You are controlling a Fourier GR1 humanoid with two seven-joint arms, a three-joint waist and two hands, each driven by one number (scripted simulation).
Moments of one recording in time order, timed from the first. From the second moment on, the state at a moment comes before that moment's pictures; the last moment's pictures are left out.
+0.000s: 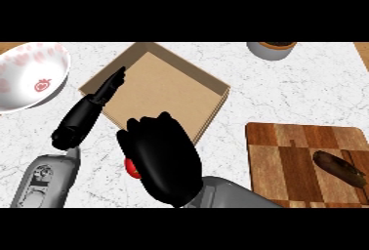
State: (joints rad) left arm -0.31 0.20 -0.03 -1.49 -0.16 -0.25 -0.06; right arm -0.68 0.00 0.78 -1.62 0.96 -0.06 0.55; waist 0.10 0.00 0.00
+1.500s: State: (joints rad) left arm -0.25 0.23 0.02 -1.54 -0.15 -0.26 -0.06; right arm -1.33 0.00 0.57 -0.59 0.41 0.19 0.43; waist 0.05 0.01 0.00
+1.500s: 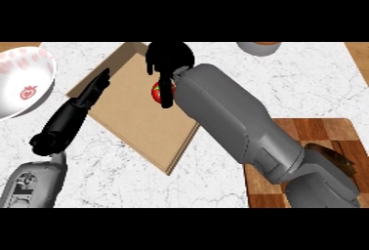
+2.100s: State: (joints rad) left arm -0.26 0.22 0.02 -1.52 -0.16 -0.26 -0.08; right arm -1.29 0.00 0.25 -0.64 0.12 -0.05 0.12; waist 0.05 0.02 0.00
